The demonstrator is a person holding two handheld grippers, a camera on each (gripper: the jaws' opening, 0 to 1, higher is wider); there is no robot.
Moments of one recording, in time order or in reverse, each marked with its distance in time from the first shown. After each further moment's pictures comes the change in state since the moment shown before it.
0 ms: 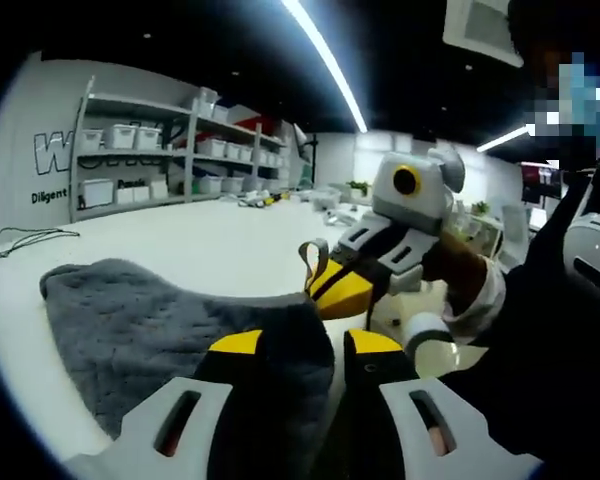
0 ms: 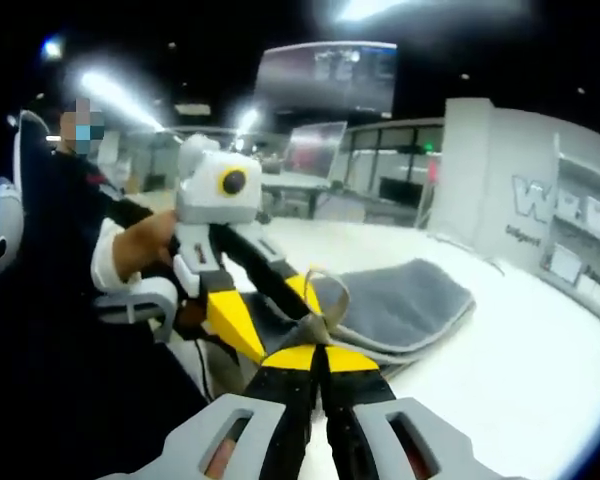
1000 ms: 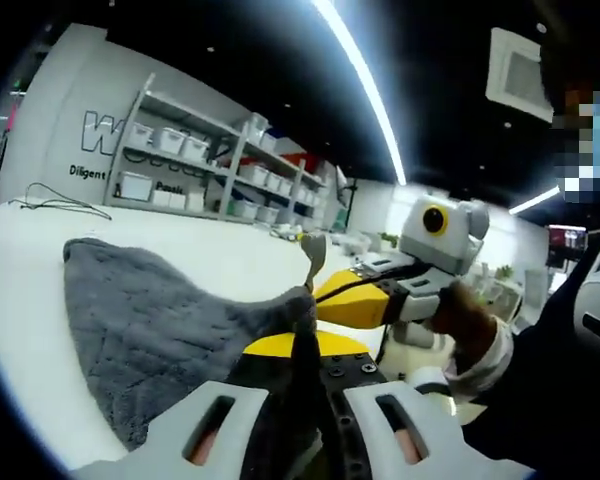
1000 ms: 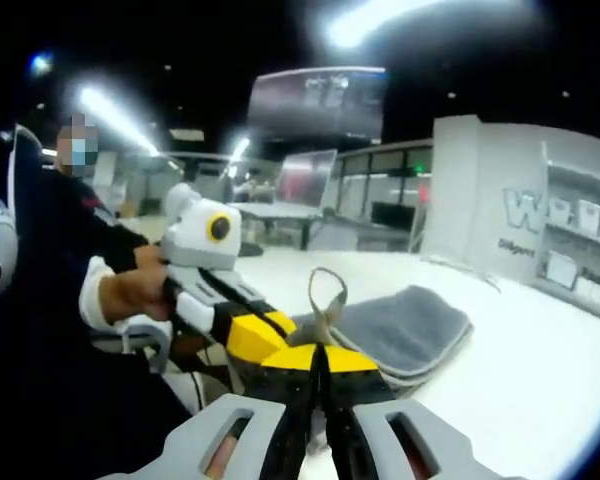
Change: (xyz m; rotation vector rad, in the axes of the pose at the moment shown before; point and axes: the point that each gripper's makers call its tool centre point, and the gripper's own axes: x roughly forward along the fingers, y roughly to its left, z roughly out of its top) left arm -0.009 0.019 0.010 -0.195 -0.172 0.116; right arm 0.006 -0.004 0.026 0.049 -0.128 -0.021
